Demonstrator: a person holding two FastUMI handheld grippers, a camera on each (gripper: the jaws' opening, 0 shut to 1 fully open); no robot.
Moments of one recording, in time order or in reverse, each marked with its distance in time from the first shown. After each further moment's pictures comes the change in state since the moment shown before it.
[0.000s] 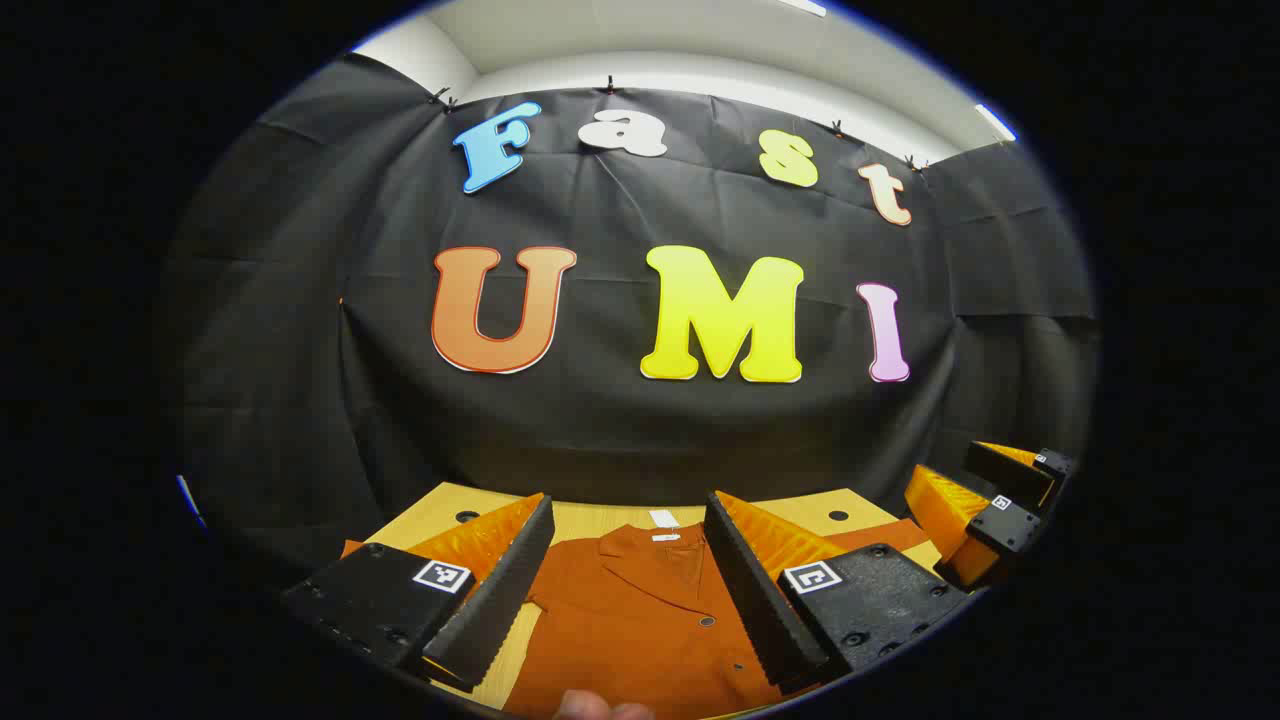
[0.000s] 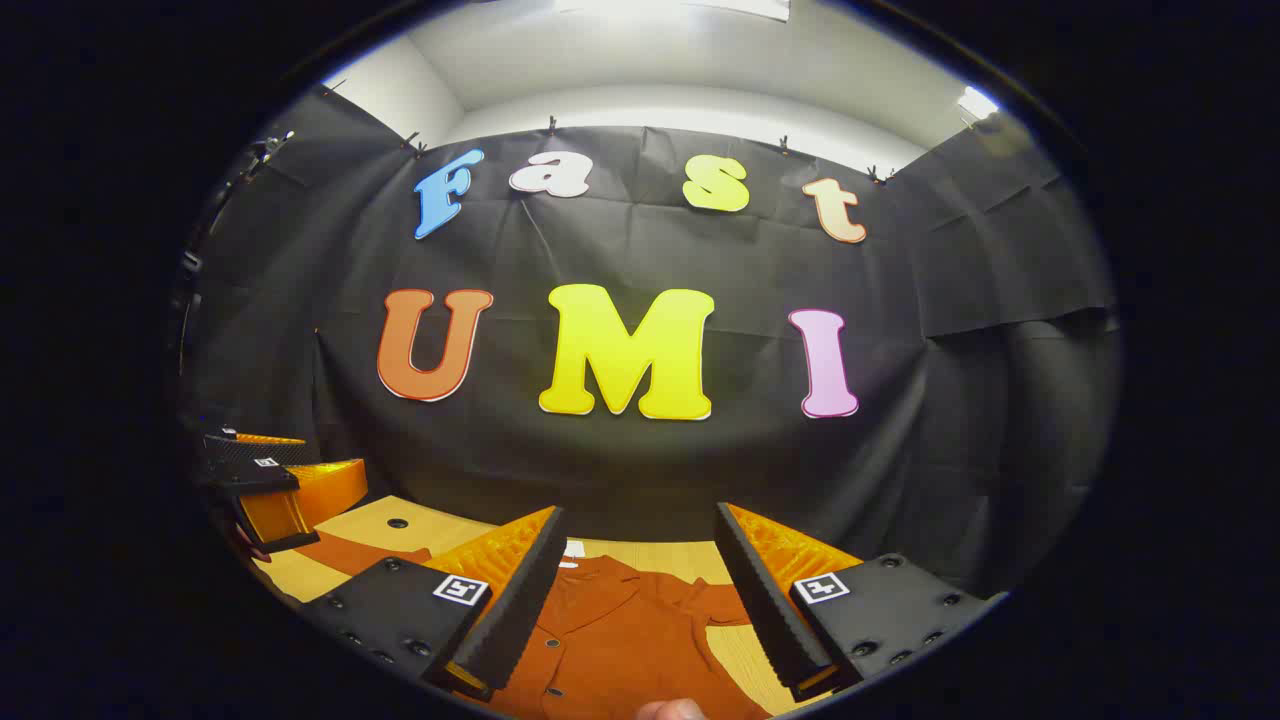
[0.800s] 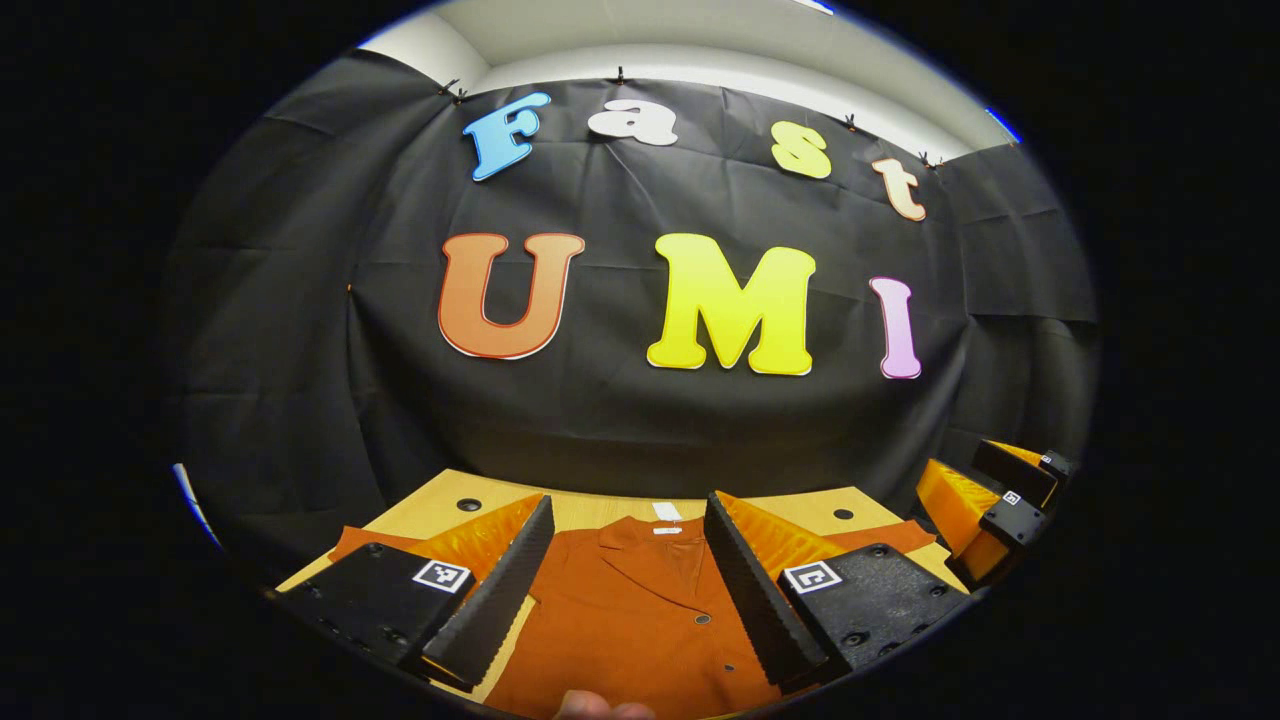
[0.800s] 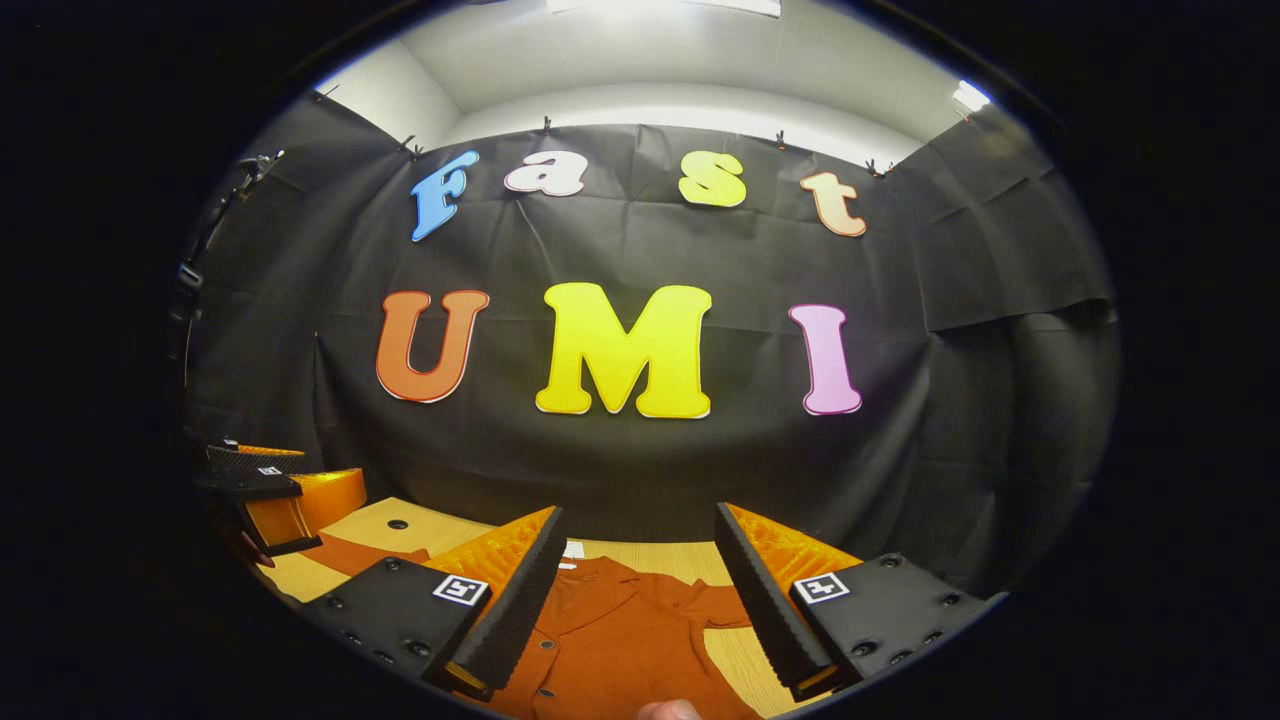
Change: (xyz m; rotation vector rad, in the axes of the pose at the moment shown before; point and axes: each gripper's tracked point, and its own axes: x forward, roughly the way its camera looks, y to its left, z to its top) left arm 0.007 -0.005 -0.010 -0.018 0.017 0.046; right arm 0.012 -0.012 -0.006 0.014 0.009 0.022
